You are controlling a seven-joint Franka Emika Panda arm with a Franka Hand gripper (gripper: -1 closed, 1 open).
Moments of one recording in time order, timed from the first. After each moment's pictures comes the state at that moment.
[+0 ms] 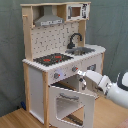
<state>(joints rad) -0.65 -0.36 2.11 -2.06 -1.75 1.86 0.84</state>
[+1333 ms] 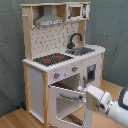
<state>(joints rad) -0.72 -0.62 2.21 -1.91 -1.54 1.92 1.03</state>
